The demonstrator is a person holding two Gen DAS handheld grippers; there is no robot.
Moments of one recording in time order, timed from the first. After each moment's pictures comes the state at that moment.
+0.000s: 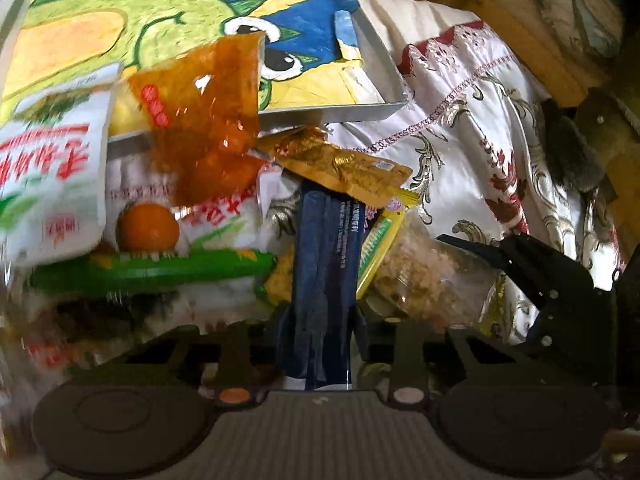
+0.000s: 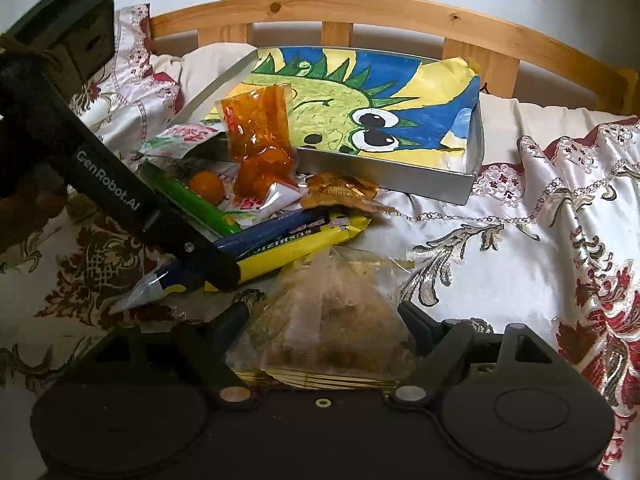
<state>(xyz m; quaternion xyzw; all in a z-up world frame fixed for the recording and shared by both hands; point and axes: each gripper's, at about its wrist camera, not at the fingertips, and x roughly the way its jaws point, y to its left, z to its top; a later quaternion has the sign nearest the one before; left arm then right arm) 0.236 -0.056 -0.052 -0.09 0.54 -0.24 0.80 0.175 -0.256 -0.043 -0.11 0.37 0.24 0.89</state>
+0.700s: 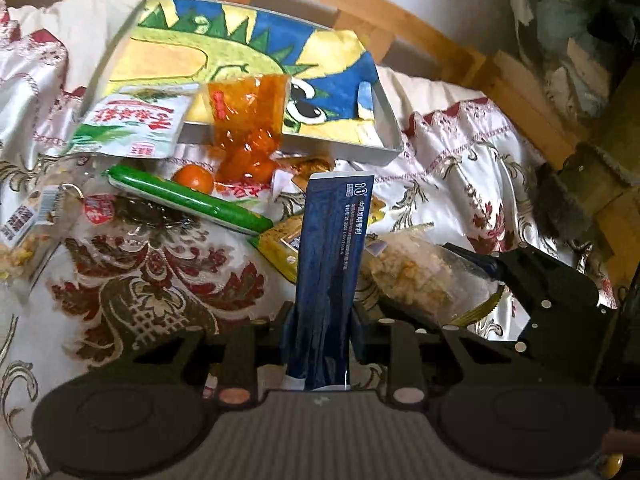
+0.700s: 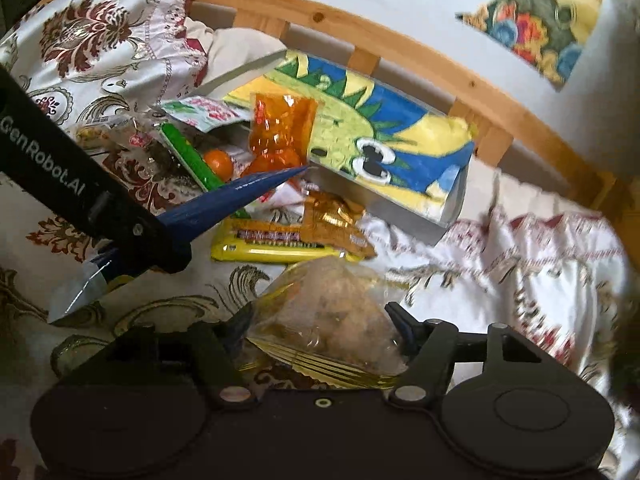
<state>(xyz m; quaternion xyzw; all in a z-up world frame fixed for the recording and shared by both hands) 0.134 -0.062 -0.033 -0.16 0.43 -0.14 0.88 0.128 -0.236 -0.026 -0.26 0.30 0.21 0.89</state>
